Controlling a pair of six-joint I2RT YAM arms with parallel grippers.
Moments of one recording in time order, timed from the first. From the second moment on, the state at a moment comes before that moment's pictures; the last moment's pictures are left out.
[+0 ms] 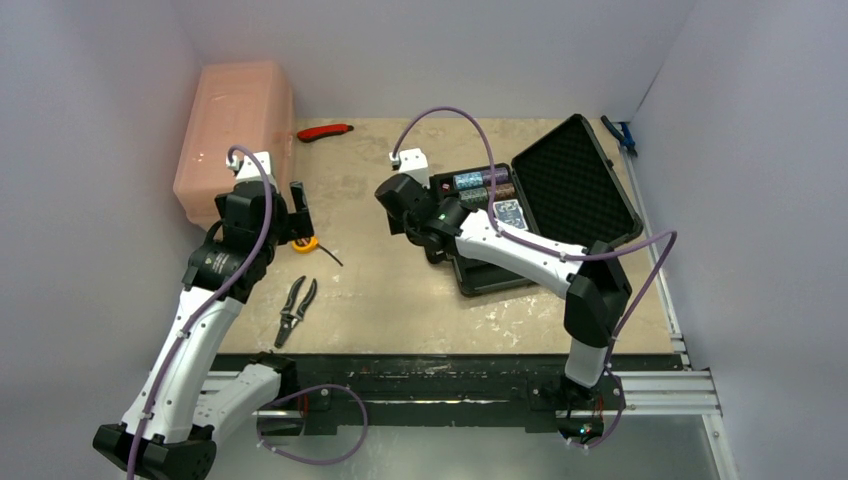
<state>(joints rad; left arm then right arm) -0.27 0.91 1.09 -0.76 -0.42 -0.27 0.98 1.81 1.59 -0.54 0.63 0.49</state>
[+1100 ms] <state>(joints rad) -0.27 0.91 1.09 -0.76 -0.41 -0.27 0.78 1.86 1.57 -0.54 0.54 0.50</state>
